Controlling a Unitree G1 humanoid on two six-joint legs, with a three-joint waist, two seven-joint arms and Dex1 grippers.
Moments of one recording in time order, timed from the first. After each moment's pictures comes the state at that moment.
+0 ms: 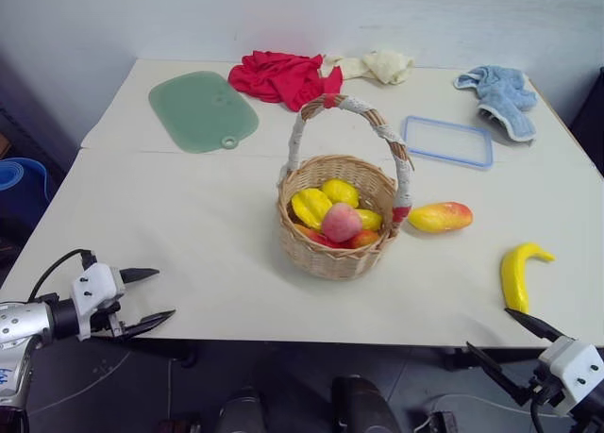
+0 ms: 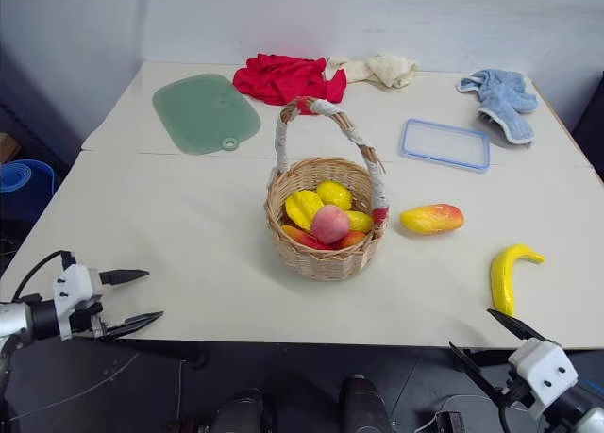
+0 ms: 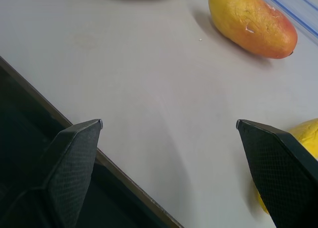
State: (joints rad) left arm 0.11 0.87 0.33 0.17 -0.31 -0.14 -1.12; right arm 0.64 -0.55 -0.48 -0.19 0.32 -0.35 0.85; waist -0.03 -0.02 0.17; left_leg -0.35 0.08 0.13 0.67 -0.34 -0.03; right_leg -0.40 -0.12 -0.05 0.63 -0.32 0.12
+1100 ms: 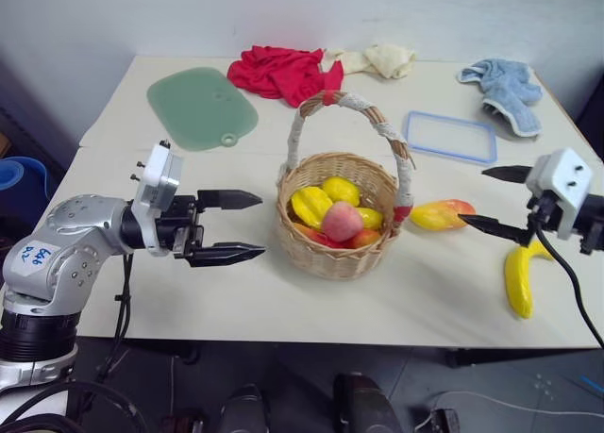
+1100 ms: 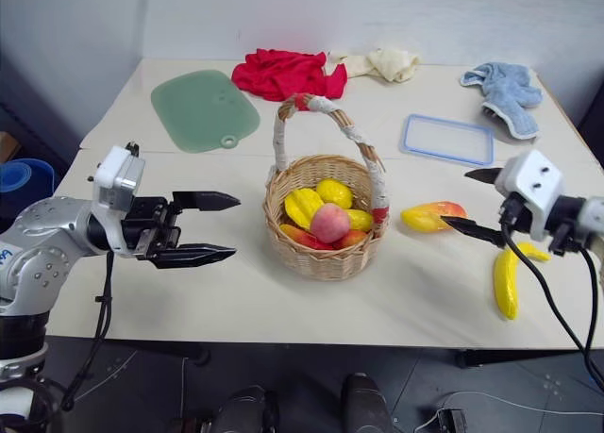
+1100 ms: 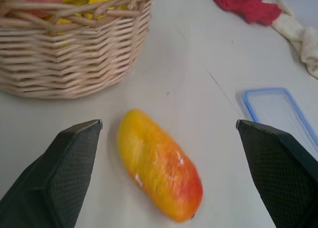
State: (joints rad) left arm -0.48 0.79 0.12 -0.25 -0.80 0.64 -1.12; right arm -0.54 -1.05 -0.04 0.27 0.28 0.12 1.13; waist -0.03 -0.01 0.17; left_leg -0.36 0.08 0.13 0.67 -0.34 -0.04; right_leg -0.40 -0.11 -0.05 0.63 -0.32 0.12
